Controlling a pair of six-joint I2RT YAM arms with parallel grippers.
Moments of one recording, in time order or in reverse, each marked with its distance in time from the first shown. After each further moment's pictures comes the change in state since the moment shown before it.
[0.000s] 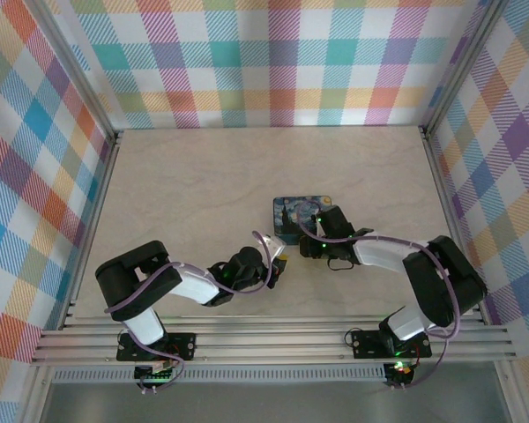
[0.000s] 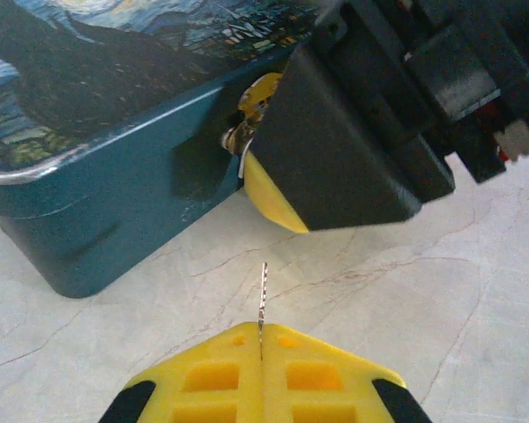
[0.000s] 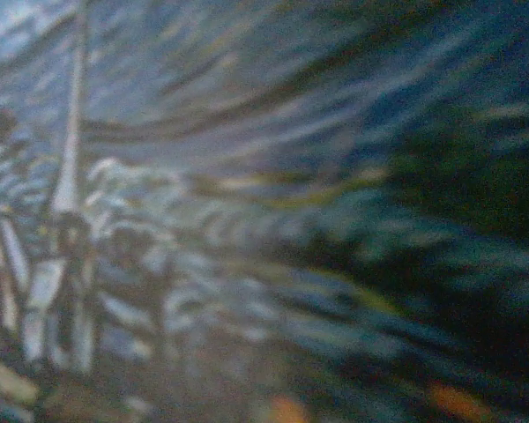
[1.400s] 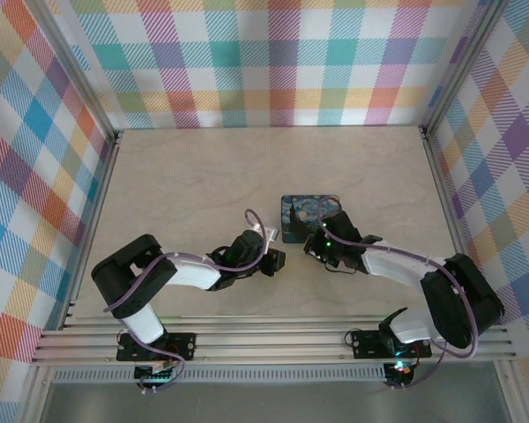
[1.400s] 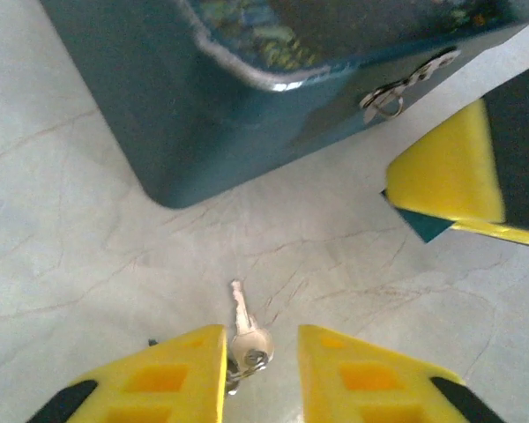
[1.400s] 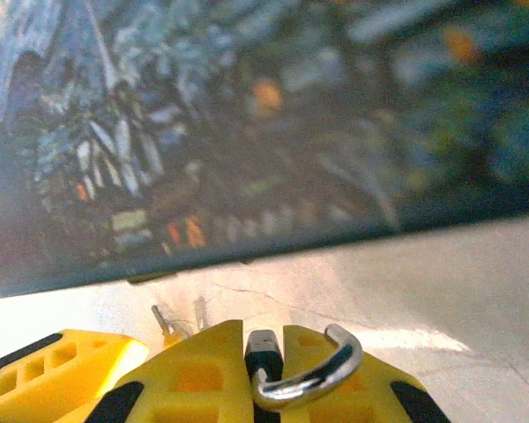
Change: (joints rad) left arm 0.103 -0.019 0.119 -0.308 0.132 -0.259; right arm 0.019 -0.169 -0.072 -0.009 -0.026 0.583
